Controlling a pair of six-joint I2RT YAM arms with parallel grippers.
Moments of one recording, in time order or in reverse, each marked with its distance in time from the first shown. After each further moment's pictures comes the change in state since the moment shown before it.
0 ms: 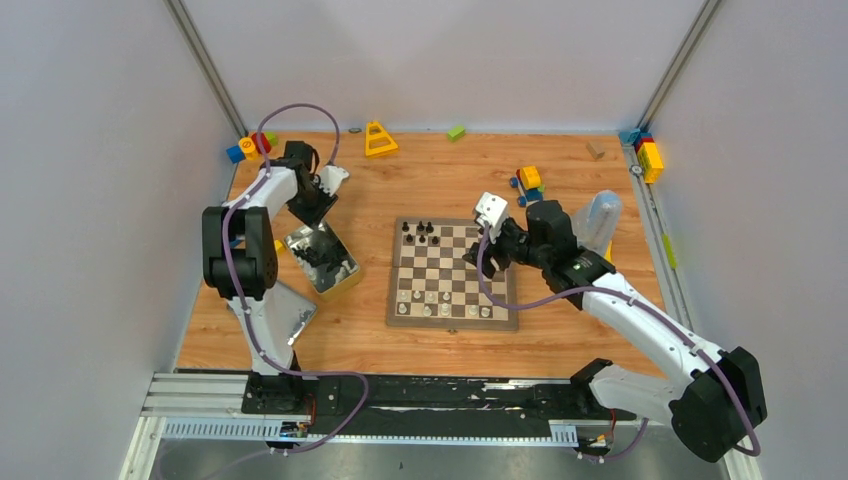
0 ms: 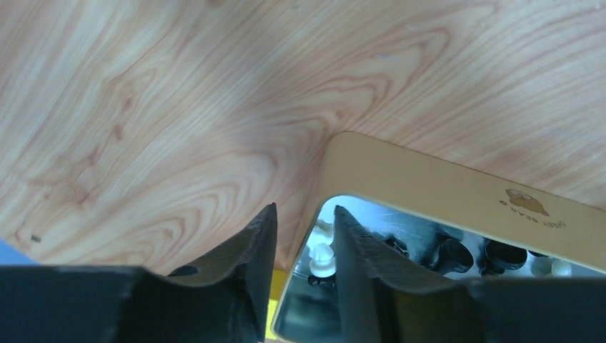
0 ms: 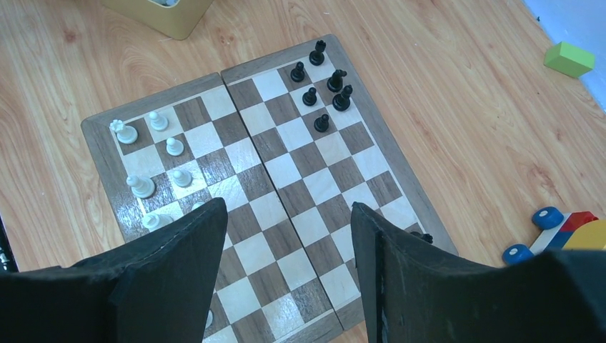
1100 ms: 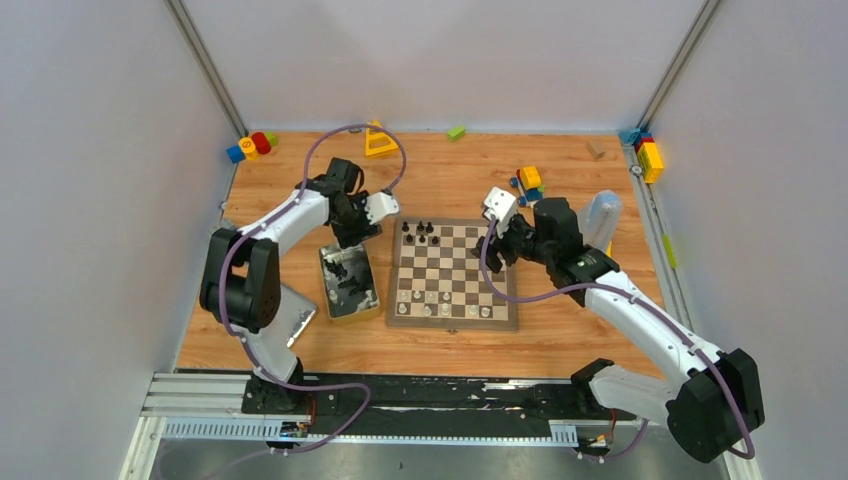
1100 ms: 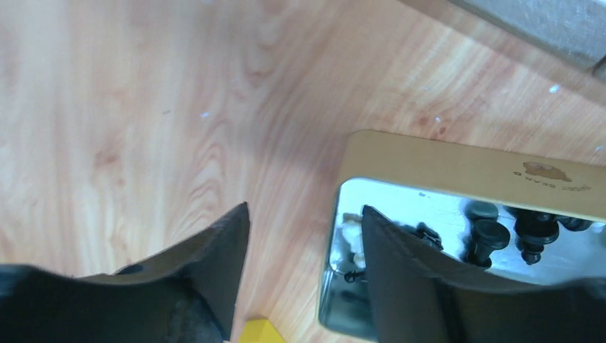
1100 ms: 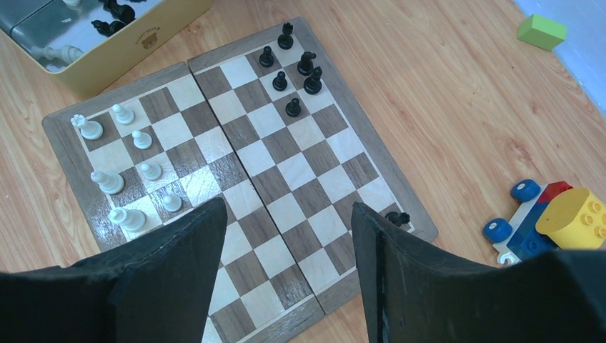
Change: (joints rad) left arm -0.274 -0.156 -0.196 0.044 0.089 0.307; right arm -0.062 0.004 -0.006 -0.001 0.009 -0.011
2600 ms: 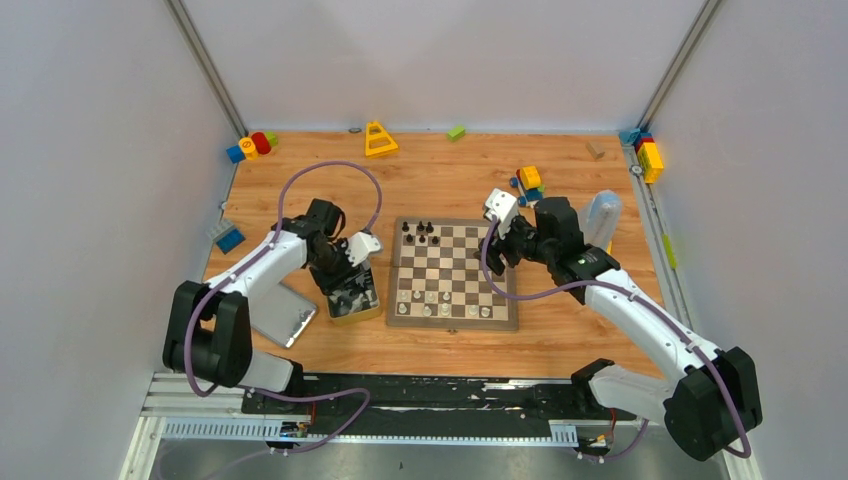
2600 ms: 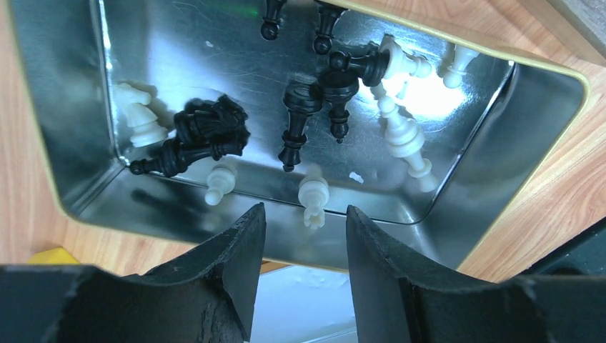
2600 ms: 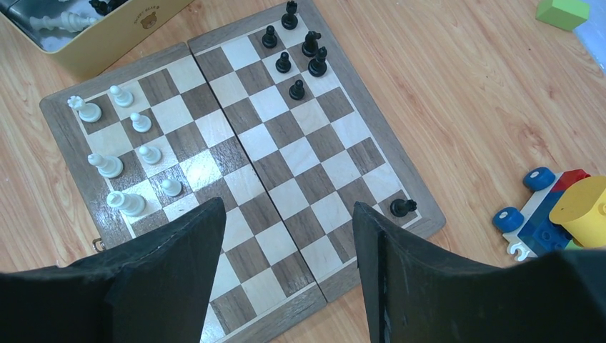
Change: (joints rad) left arm 0.008 -0.375 -0.361 -0.119 0.055 -0.193; right arm -0.030 0.012 0.000 -0.037 -0.031 -0.019
